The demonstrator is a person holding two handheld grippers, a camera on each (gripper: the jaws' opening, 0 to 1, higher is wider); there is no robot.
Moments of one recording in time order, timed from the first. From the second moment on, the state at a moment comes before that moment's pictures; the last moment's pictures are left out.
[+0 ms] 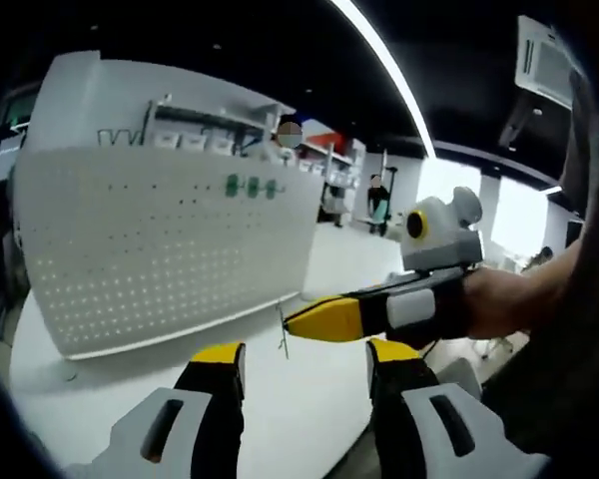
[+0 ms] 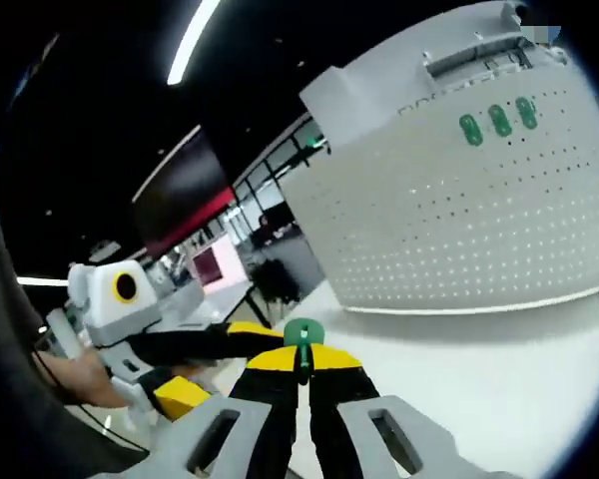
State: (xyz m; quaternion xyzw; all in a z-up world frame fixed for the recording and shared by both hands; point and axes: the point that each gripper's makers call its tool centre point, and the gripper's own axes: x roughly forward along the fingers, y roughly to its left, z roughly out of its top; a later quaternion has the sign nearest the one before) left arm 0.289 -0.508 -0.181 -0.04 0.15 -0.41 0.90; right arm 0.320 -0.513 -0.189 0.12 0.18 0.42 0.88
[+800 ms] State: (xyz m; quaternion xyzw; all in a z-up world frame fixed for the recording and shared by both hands) left arm 0.289 -0.511 -0.166 -0.11 0.15 -0.38 0.91; right arm 0.327 -0.523 -0.186 -0.05 0.12 0.40 0.91
